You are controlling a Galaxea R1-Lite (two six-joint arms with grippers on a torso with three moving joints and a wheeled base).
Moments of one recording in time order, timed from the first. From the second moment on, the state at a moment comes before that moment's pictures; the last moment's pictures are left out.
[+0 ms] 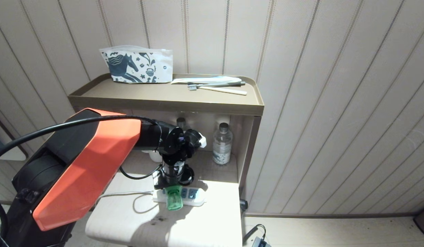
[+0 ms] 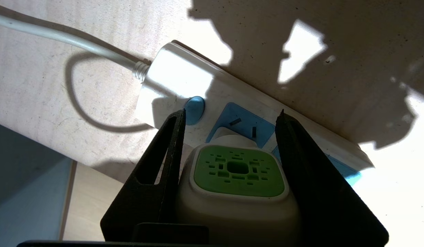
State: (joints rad) left arm -0.57 2.47 -1.79 0.79 0.39 -0.87; right arm 0.00 0.00 -0.02 0.05 0.00 0.00
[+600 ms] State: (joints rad) left arm -0.57 2.42 -1.72 0.76 0.39 -0.86; right arm 0.00 0.00 -0.02 0.05 0.00 0.00
